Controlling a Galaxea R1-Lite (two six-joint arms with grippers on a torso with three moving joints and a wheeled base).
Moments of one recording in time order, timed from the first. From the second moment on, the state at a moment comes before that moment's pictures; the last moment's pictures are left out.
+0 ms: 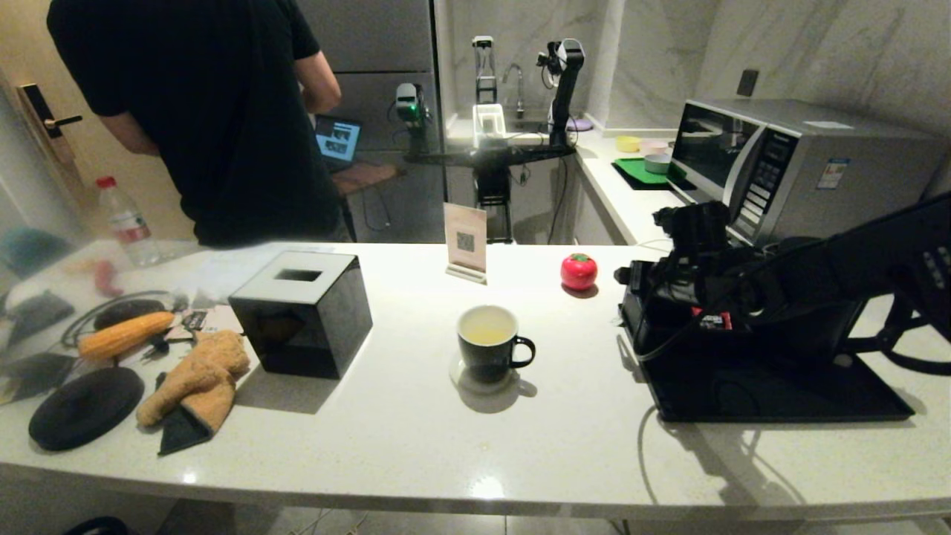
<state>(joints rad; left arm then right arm) 0.00 0.00 0.00 0.01 -0.01 -0.02 0.25 2.16 -1.40 -0.30 -0.25 0.22</state>
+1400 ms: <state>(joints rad) 0.00 0.00 0.00 0.01 -0.01 -0.02 0.27 2.16 -1.39 -0.30 -0.25 0.23</state>
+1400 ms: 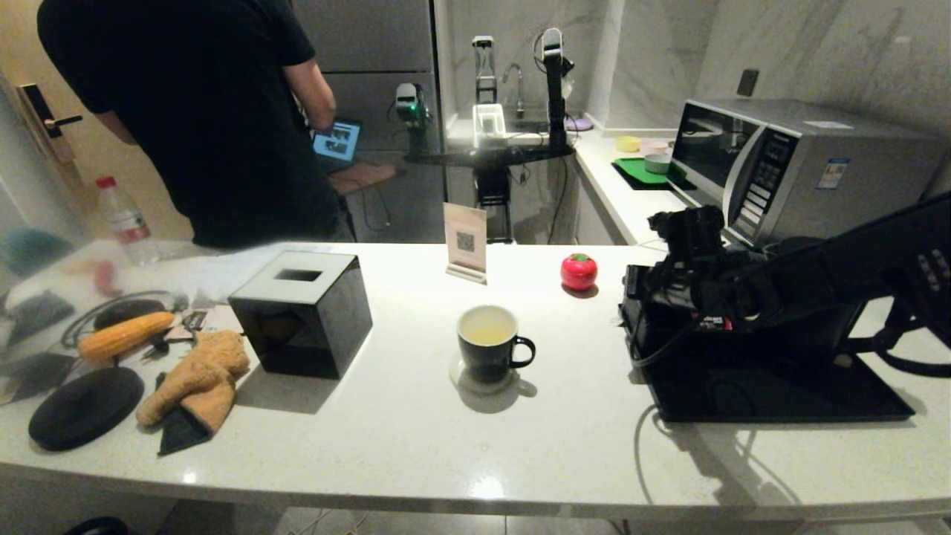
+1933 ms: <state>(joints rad) 0.00 0.00 0.00 0.01 -0.01 -0.02 0.28 2.16 -1.39 -0.30 -0.25 0.22</state>
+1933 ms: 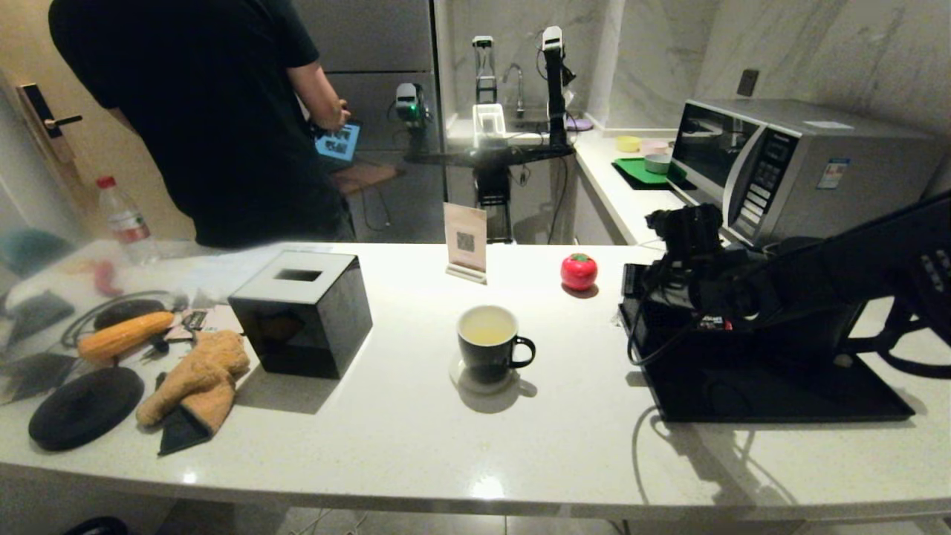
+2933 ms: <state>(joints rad) 0.00 0.00 0.00 0.01 -0.01 -0.02 0.29 2.07 -1.28 -0.37 -0.25 0.23</state>
